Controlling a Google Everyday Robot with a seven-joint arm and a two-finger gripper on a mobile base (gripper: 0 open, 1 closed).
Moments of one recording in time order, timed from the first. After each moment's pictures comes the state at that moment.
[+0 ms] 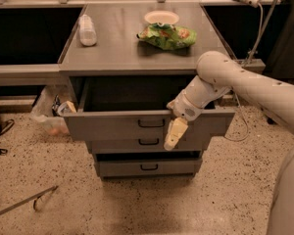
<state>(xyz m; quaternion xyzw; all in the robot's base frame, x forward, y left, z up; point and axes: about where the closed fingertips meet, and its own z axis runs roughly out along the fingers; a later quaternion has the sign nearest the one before) 0.593 -0.080 0.670 -0.62 0.73 0.22 0.15</state>
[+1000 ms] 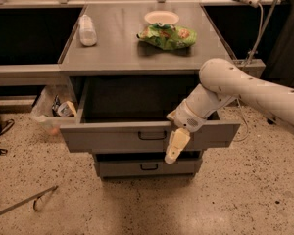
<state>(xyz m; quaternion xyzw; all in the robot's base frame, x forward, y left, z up) 0.540 -0.077 0.674 -0.62 0.73 0.24 0.13</state>
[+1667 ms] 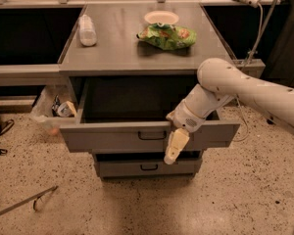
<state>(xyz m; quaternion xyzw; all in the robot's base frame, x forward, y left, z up) 0.539 -0.074 0.674 -0.62 0.73 0.24 0.13</state>
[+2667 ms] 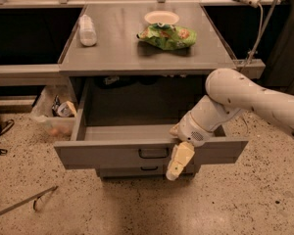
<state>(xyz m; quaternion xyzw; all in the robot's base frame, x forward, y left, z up) 0.485 -0.079 0.679 -0.59 0.75 0.27 0.12</state>
